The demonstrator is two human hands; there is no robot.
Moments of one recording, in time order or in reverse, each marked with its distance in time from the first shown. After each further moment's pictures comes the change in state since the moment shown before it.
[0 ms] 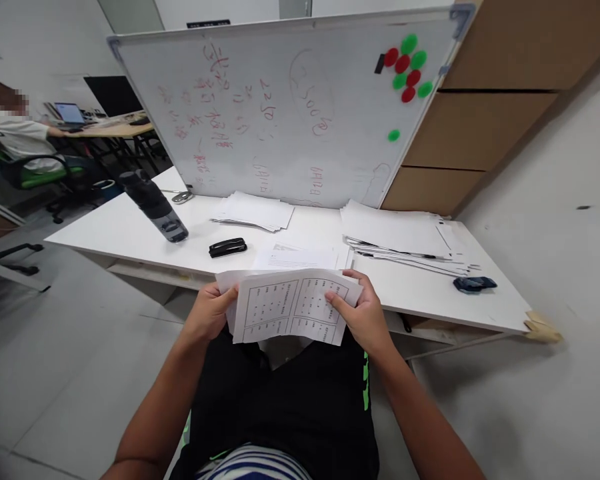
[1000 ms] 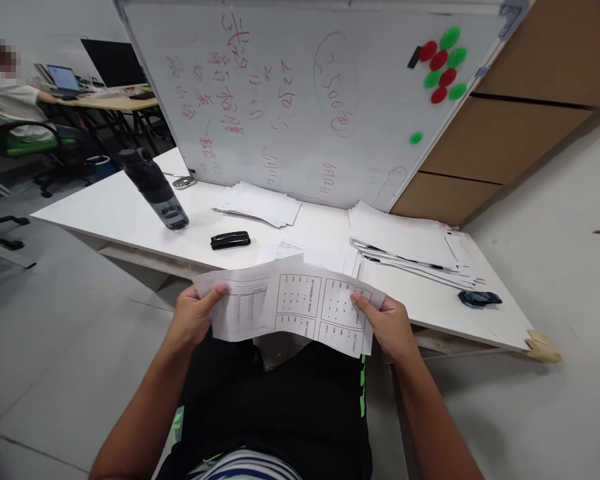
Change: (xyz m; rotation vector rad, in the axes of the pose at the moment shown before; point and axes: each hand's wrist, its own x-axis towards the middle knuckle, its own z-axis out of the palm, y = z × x) left_hand -0.008 -0.015 -0.035 -0.038 0.322 0.007; right_hand 0.018 0.032 -0.038 -0.204 0.128 0.106
